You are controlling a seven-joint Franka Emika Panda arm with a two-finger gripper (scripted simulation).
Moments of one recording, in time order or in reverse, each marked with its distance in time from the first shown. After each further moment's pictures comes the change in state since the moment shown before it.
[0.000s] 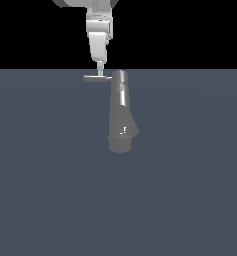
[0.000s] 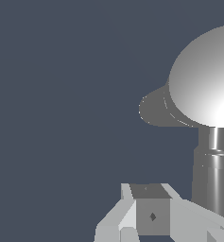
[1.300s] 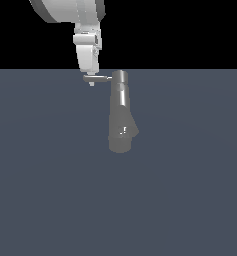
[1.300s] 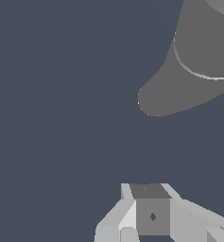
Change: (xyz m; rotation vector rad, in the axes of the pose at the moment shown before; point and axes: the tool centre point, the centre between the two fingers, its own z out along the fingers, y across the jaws) arm -0.032 0.003 0.035 -0.020 0.049 0.015
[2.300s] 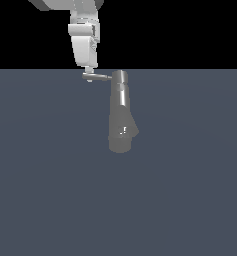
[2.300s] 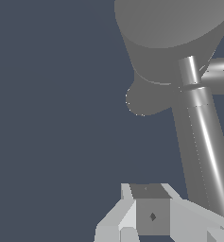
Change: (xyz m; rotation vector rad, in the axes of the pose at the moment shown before) arm -0.001 0.030 -0.016 0.010 -0.002 0.002
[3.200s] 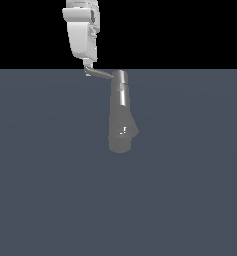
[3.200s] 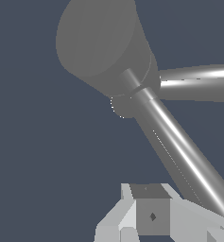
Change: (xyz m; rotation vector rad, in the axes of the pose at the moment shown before) arm 0.005 0.038 -0.019 0.005 0.000 0.009
